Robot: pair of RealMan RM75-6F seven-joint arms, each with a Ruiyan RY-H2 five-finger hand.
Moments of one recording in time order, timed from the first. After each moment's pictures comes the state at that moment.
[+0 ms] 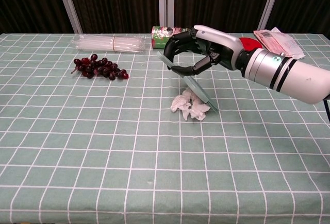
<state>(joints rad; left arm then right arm) -0.08 -1.10 -0.03 -1.71 1.52 1.49 0.11 0.93 -1.95 -0.03 -0.50 -1.70 1.13 1.36</state>
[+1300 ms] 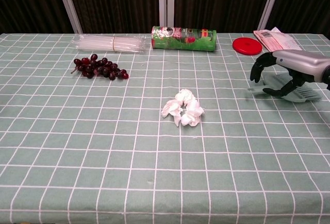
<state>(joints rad) -0.08 -1.13 -0.03 -1.65 1.56 1.52 0.04 0.69 -1.69 -0.07 -0.70 -1.55 0.98 0.53</state>
